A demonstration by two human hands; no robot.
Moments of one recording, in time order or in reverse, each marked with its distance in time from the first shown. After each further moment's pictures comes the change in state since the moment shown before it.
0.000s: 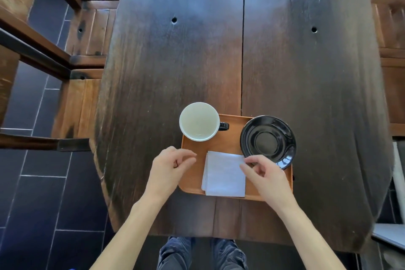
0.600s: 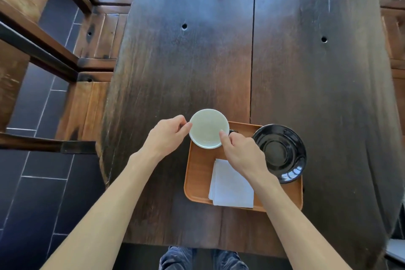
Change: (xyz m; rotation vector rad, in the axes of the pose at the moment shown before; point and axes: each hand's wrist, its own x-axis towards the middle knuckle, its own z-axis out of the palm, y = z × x) left_hand 0.090 0.021 -0.046 0.253 -0.071 -0.026; right_hand 0.060 -0.089 0.046 -0.406 -0.006 -0.025
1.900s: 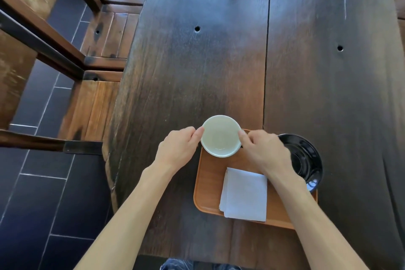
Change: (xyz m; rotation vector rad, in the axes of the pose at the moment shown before) left_hand -0.006 -0.006 0.008 -0.083 0.011 -0.081; right_hand 0.021 -0.006 -0.020 -0.162 0.096 -0.003
